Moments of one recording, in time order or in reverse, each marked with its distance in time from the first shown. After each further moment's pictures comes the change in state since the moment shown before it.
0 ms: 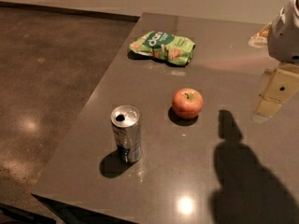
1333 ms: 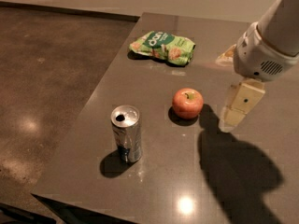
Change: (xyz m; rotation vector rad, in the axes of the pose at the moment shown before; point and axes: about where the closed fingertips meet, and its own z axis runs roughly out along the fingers) arm -0.038 0.011 0.054 -0.129 -0.137 -0.039
